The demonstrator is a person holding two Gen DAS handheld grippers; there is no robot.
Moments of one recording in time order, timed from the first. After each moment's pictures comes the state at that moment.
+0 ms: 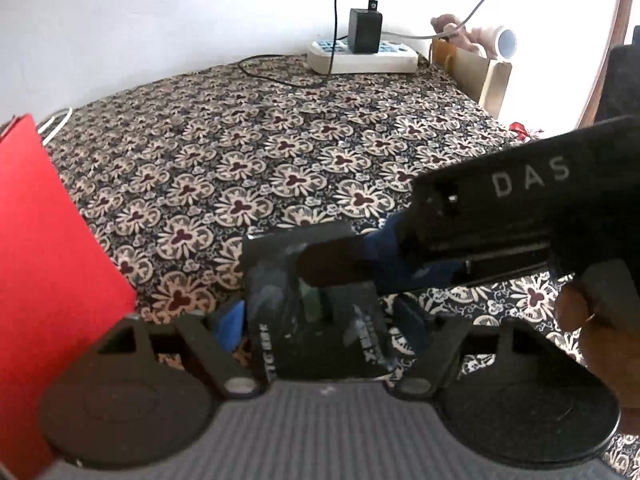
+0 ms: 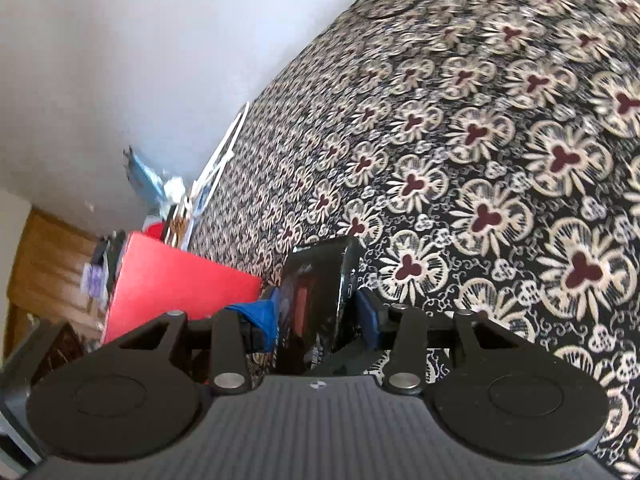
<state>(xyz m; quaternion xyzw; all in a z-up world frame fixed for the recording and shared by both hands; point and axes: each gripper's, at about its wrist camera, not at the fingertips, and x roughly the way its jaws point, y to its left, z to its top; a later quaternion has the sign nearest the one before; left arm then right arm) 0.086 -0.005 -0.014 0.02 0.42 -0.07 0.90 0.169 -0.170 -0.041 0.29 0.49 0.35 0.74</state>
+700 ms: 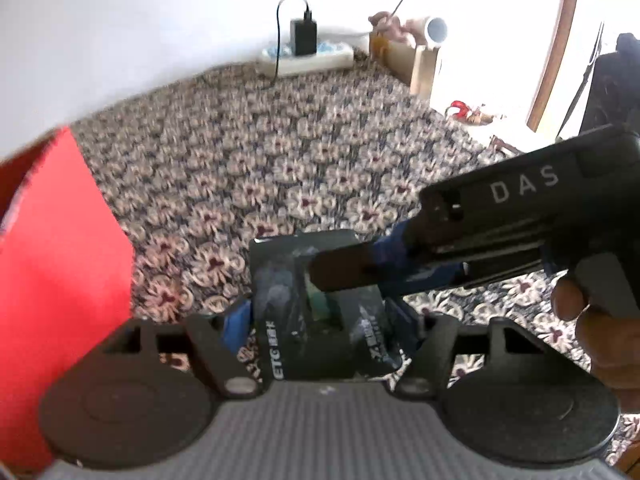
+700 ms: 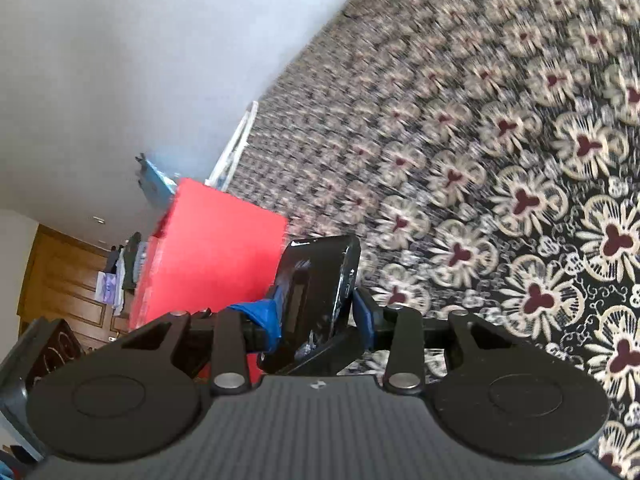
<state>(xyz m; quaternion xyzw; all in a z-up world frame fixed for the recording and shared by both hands) 0.002 -0.030 0.028 0.05 0.41 -0.12 0.90 0.073 -0.211 -0.009 0.31 0.49 0.32 0.75</state>
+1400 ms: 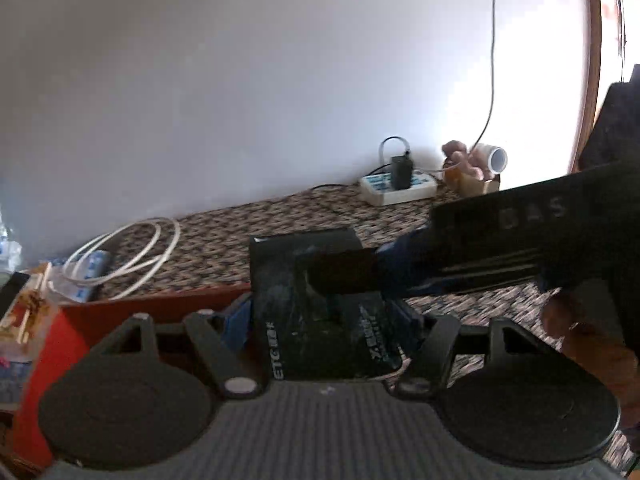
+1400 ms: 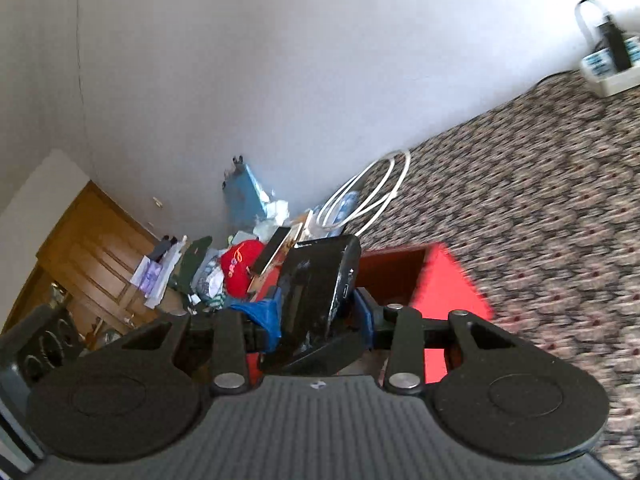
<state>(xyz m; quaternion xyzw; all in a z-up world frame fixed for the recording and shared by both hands) -0.030 0.128 0.147 0.05 0.29 -0.07 0.95 0.071 -0.037 0.097 0.25 0.38 0.42 0.79</state>
